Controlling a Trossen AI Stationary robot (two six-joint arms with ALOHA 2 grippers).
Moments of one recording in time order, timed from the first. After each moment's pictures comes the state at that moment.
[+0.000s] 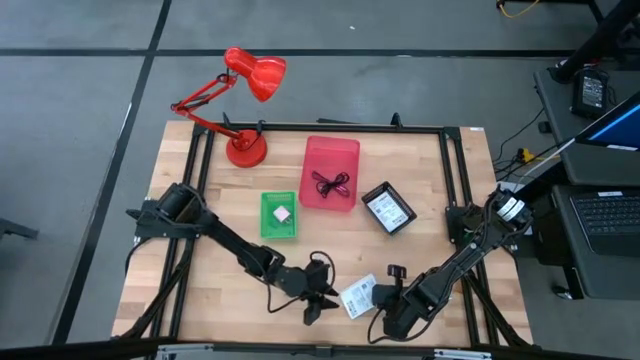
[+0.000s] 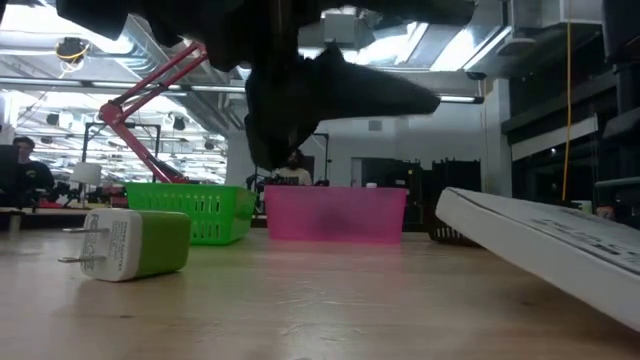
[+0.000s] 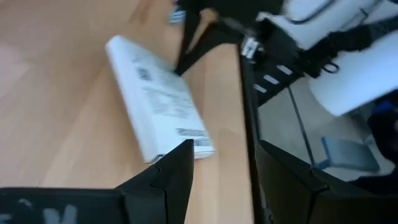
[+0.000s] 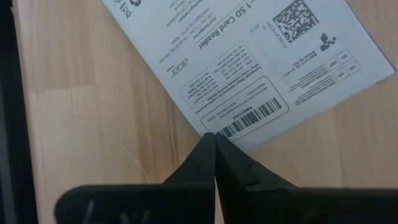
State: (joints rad) left arm -0.49 1.98 1.08 0.47 -0.19 -0.76; right arm 0.80 1.87 1.08 -0.54 0.24 0.91
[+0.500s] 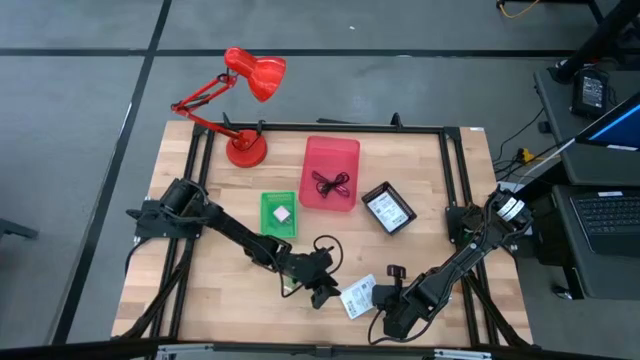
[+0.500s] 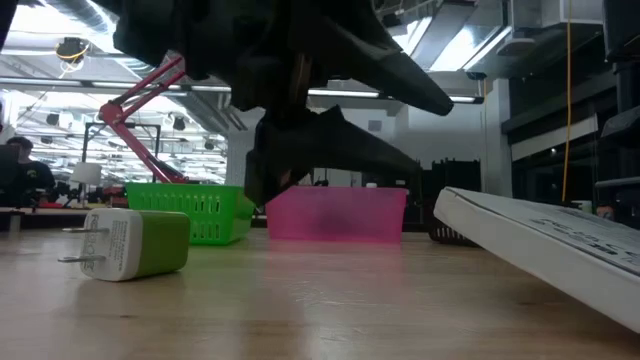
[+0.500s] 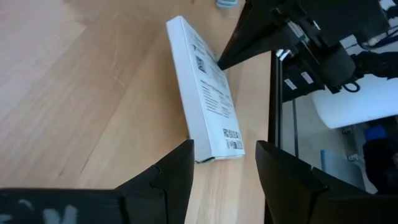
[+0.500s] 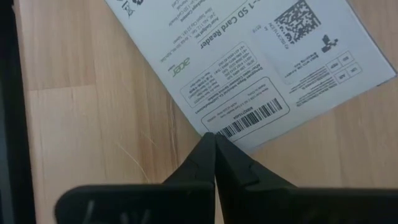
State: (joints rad) left arm -0.41 1.98 1.08 0.38 -0.08 -0.95; right arm 0.80 1.87 1.08 -0.54 0.24 0.89
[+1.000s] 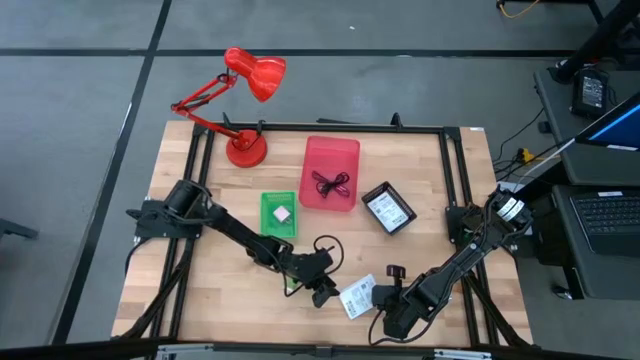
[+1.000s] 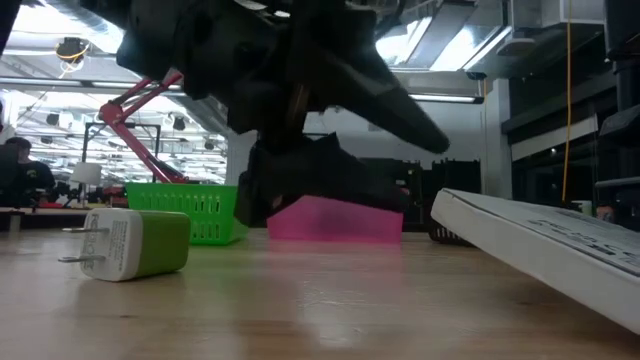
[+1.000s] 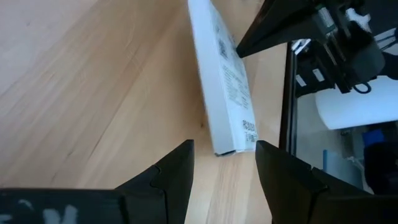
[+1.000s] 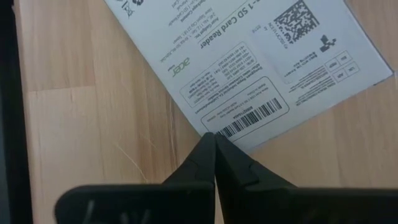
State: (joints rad) left arm -0.40 2.01 1.08 0.38 -0.05 -1.02; right arm 0.80 1.87 1.08 -0.54 0.25 0.88
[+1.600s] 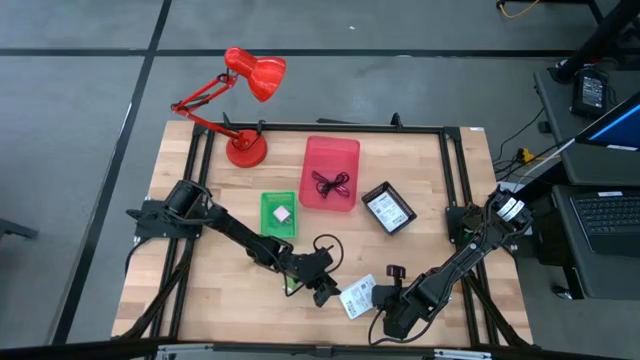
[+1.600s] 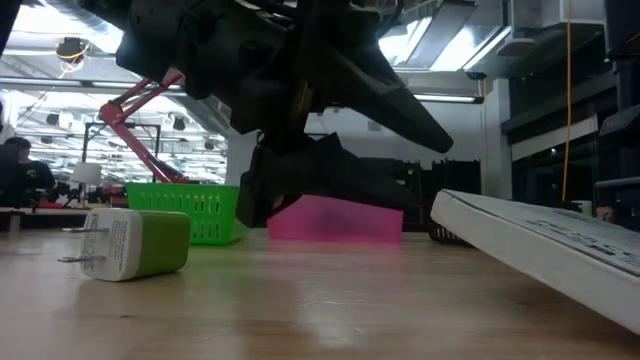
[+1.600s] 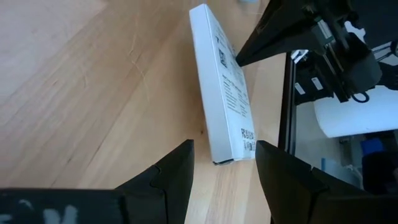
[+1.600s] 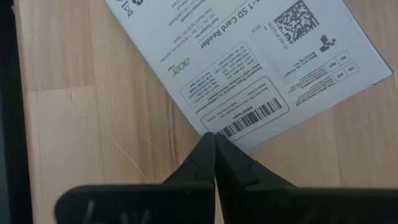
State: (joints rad) left arm -0.40 2.01 1.08 0.39 -0.08 -1.04; right arm 0.80 1.87 1.08 -0.54 0.25 0.88
